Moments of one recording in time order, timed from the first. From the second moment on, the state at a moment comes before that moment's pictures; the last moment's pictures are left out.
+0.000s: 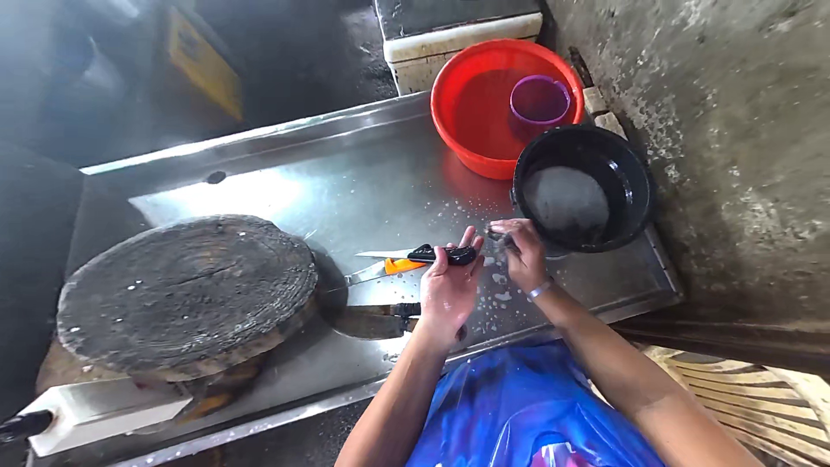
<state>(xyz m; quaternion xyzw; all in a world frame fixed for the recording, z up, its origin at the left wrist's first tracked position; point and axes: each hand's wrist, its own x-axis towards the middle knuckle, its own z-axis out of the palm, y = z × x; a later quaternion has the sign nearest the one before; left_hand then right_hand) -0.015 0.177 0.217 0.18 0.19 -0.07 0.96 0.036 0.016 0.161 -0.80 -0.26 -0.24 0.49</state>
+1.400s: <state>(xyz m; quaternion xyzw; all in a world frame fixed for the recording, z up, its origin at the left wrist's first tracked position) -0.024 0.158 0.172 0.17 0.28 -0.23 0.91 -0.012 -0.010 0.124 -0.77 -0.39 -0.18 0.47</state>
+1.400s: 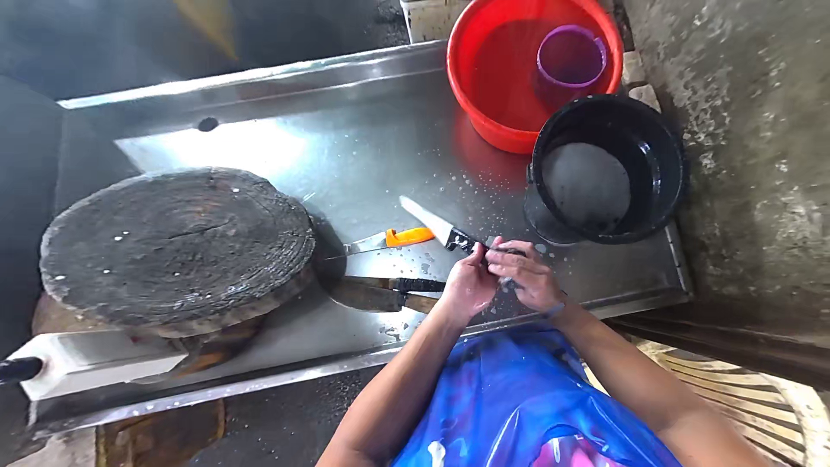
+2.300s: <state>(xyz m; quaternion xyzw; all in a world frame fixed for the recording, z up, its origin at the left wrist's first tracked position) -0.039 0.178 0.188 0.50 0.17 -0.25 0.81 -0.046 -0.049 0.116 -0.85 -0.16 -0.04 0.51</state>
